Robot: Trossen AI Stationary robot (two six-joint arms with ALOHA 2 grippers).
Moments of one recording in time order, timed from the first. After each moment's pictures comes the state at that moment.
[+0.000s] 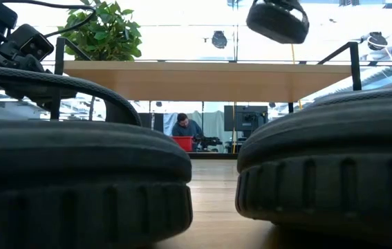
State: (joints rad) left arm -0.16 0.33 0.01 0.06 -0.10 -0.21; right arm -0.32 1.59 1.81 -1.59 -0.63 -0.44
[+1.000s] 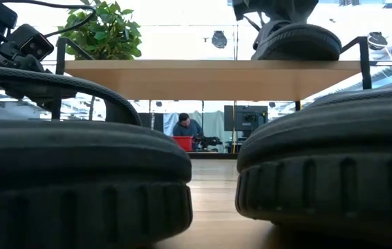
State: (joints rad) left arm -0.15 0.33 0.01 0.06 -0.10 -0.21; right arm -0.28 1.67 1.62 -1.59 -0.66 -0.57
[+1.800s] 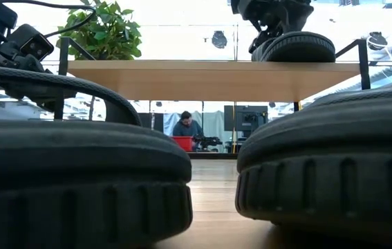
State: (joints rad) left arm -0.15 0.33 0.01 0.06 -0.10 -0.21; right arm -0.28 1.64 1.62 -1.47 -0.38 -0.46
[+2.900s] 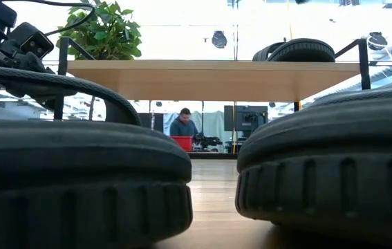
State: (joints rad) left arm -0.15 0.33 0.01 0.08 -0.10 -0.21; right arm -0.03 0.88 1.01 -0.58 -0.27 -0.15
